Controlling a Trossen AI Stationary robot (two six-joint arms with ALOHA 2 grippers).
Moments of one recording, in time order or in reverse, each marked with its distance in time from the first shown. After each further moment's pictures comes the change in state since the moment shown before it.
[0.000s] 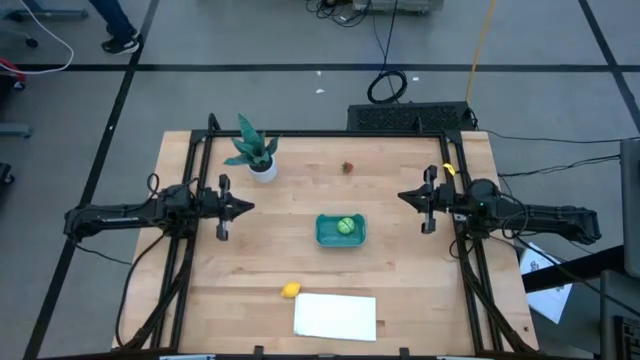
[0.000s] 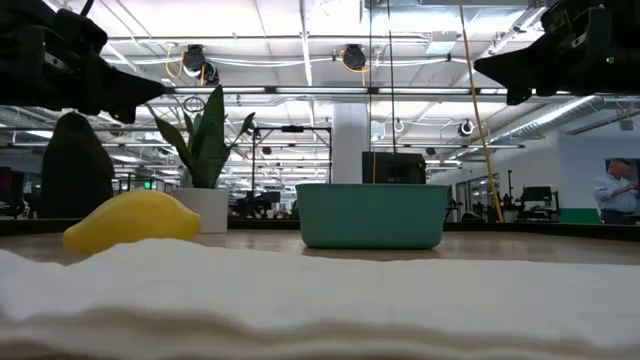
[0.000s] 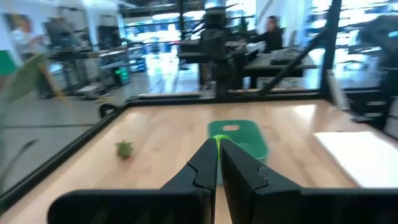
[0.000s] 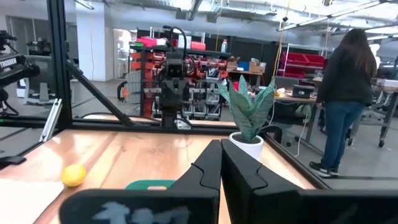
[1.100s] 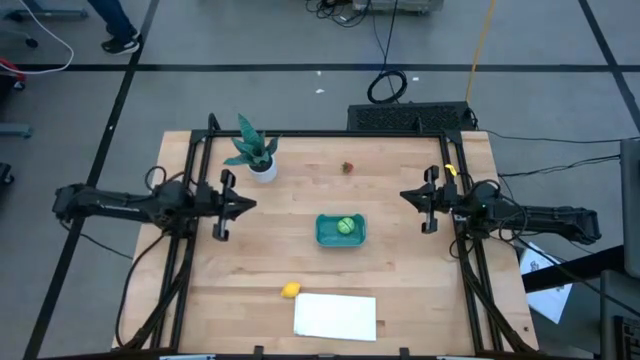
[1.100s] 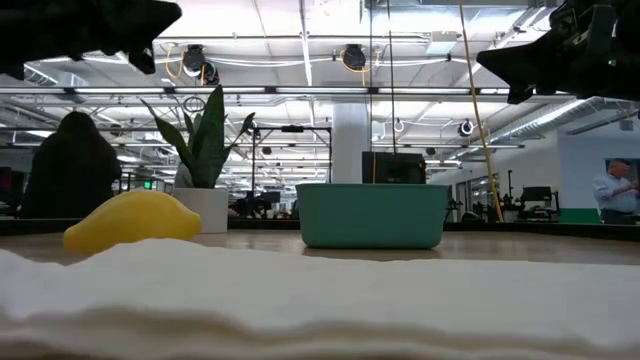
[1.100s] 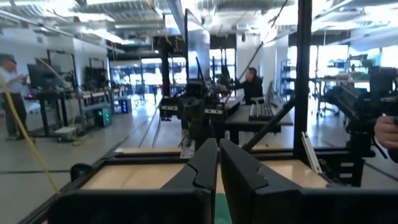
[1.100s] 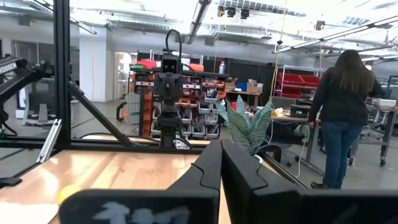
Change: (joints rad) left arm -0.140 0.335 0.155 0.377 -0.064 -0.036; right arm 0.000 0.000 -0.047 0.161 -0.003 0.002
